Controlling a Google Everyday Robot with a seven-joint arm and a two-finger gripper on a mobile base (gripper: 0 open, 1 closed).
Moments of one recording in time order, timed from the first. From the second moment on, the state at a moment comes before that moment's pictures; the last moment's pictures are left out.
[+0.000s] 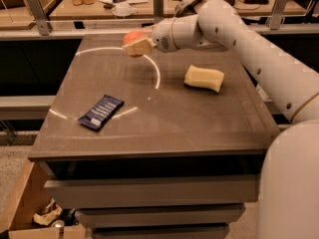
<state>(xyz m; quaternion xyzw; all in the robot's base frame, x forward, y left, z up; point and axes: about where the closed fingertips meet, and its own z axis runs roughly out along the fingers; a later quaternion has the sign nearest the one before) 0.758 0.065 0.921 -0.46 0.67 0.29 0.51</state>
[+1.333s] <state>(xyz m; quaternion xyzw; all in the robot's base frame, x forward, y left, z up) 0.681 0.104 0.944 -0.50 0.63 0.32 0.50</state>
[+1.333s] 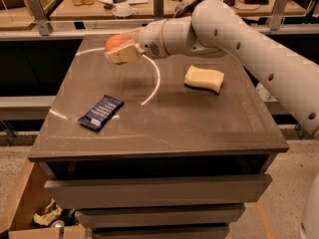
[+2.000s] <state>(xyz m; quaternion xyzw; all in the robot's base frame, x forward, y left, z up) 0.654 0.135 0.912 -0.47 0.64 0.33 0.51</state>
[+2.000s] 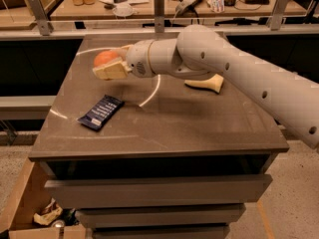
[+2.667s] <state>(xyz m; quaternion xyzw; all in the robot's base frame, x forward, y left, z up) 0.651 0.134 0.897 -0.46 0.65 0.31 0.52</state>
